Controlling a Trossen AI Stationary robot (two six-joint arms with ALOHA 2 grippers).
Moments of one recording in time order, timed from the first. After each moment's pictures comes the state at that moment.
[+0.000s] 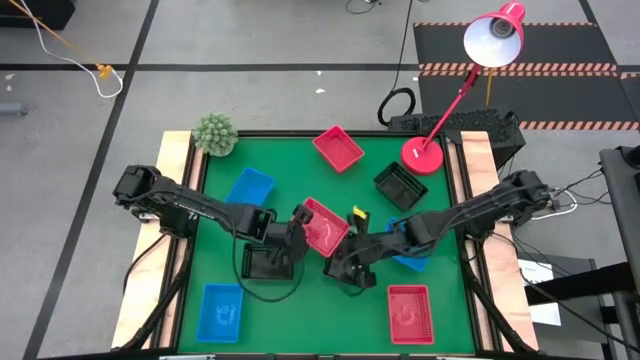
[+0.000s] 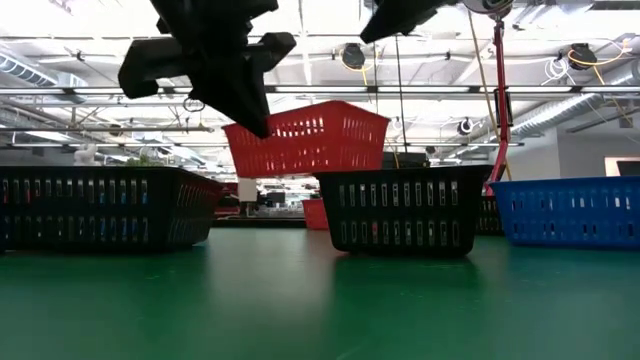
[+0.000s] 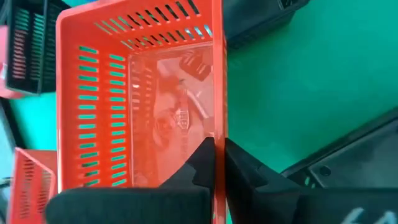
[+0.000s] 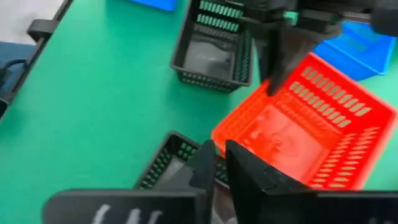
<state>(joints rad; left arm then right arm) -0.25 1.61 1.14 -0.52 -0.25 0.59 0.35 1.56 1.25 -0.50 0.21 0.06</state>
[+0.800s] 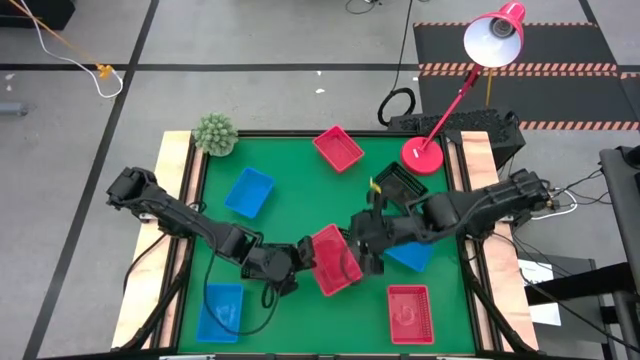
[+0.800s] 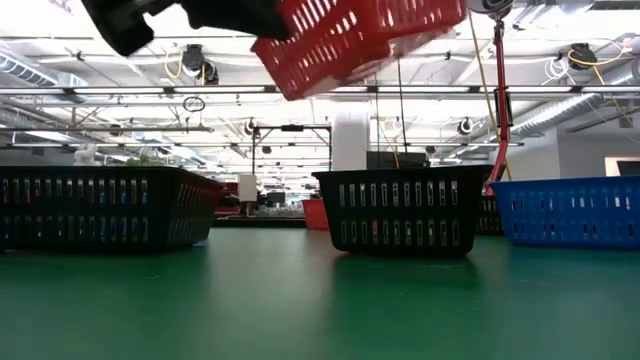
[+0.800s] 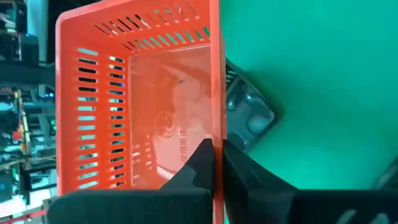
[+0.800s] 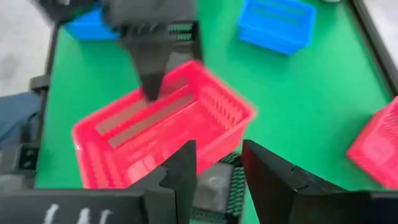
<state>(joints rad) -0.43 1.59 1.14 -0.27 -0.32 1.00 0.30 1.55 1.67 -1.00 0.28 0.32</state>
